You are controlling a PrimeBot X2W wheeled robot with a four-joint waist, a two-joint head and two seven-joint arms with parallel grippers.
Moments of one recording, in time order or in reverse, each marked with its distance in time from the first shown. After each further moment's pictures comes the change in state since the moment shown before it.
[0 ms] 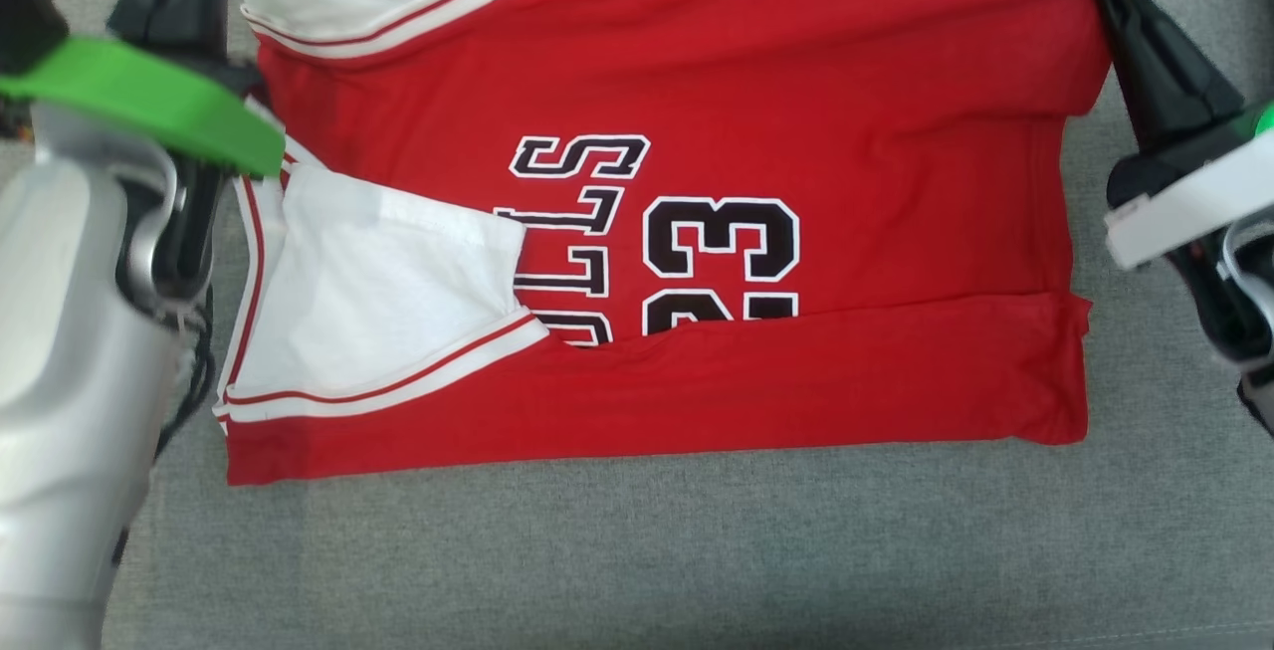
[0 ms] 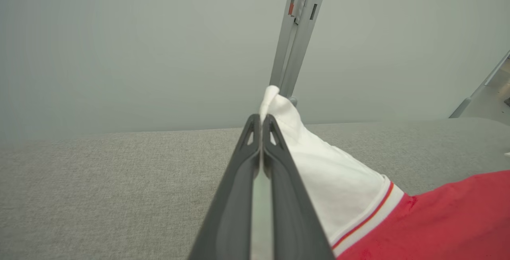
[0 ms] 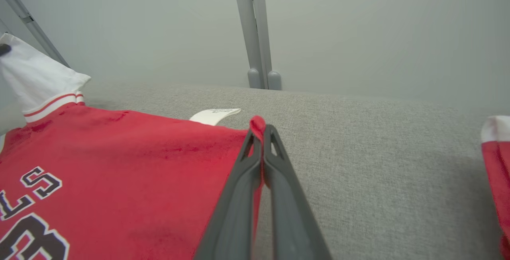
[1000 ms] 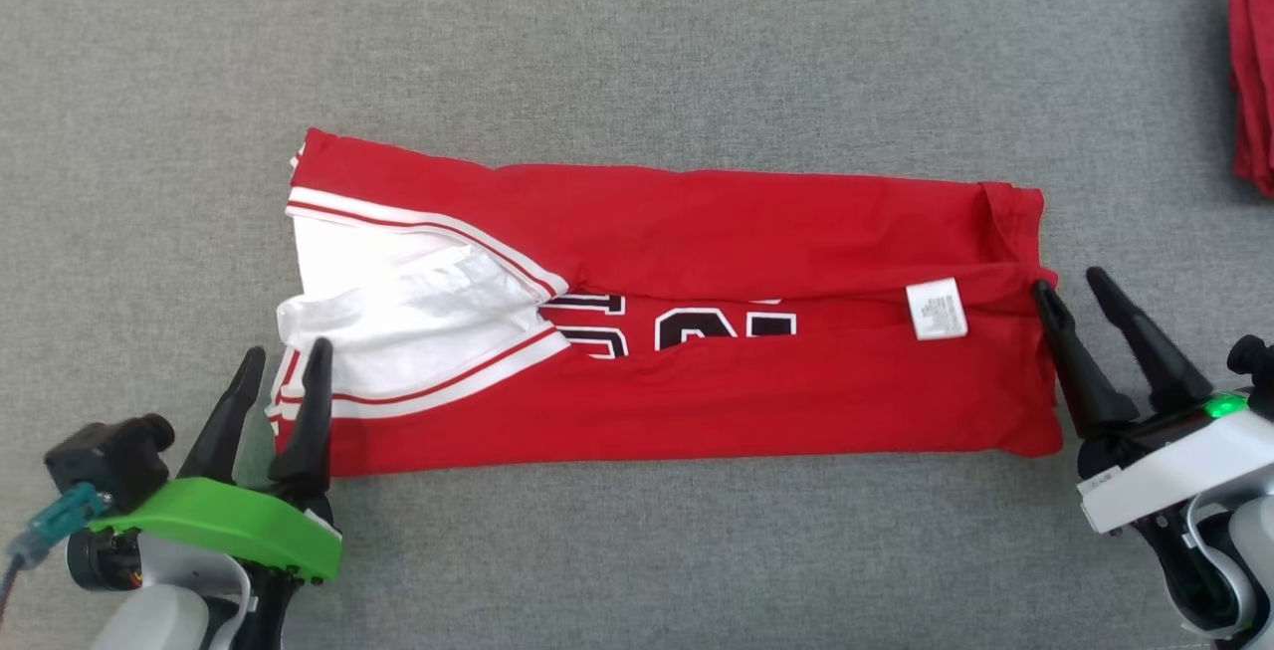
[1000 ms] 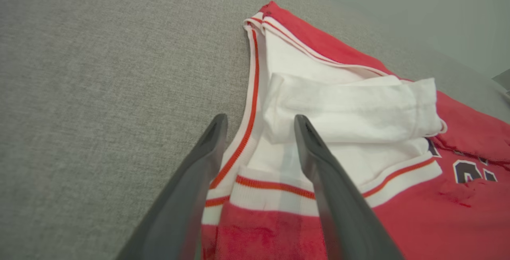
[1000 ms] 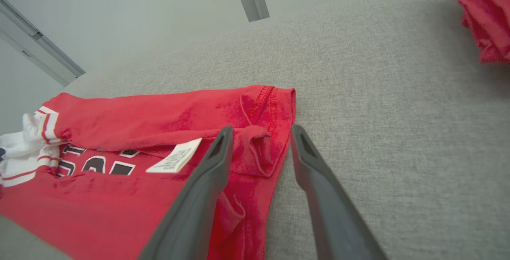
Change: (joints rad) left arm 0.742 0.078 0.044 -0.384 -0.182 0.179 0.014; right arm 0.525 0.089 -0.148 -0.152 0.021 0.000 -0.036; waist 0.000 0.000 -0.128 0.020
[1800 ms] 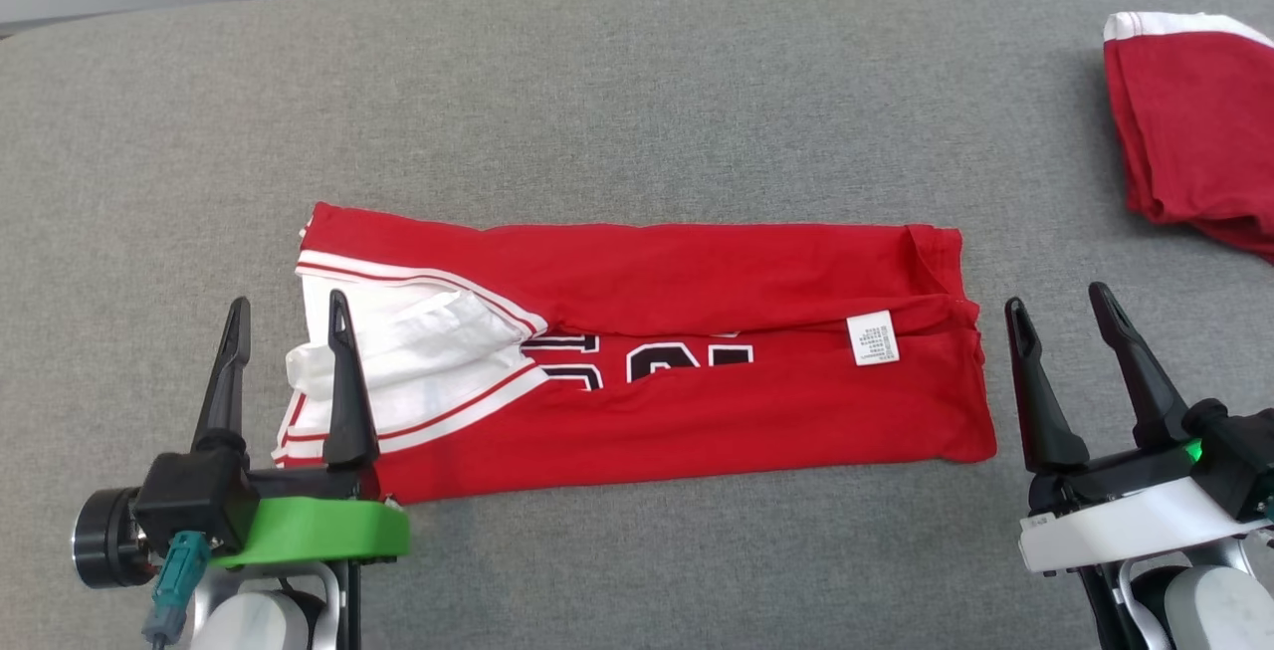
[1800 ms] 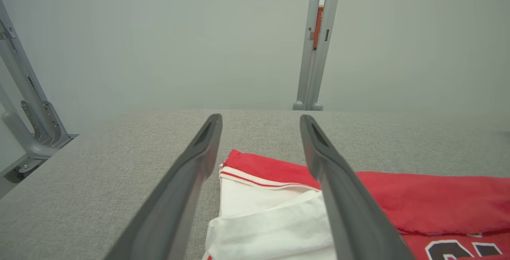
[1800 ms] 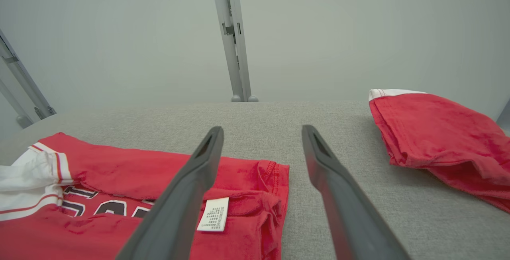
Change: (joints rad) left arm 0.035 -0.177 0.064 -0.136 0.514 0.229 -0.088; right arm 0.153 0.350 -0.261 -0.198 -0.512 0.000 0.053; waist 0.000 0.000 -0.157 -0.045
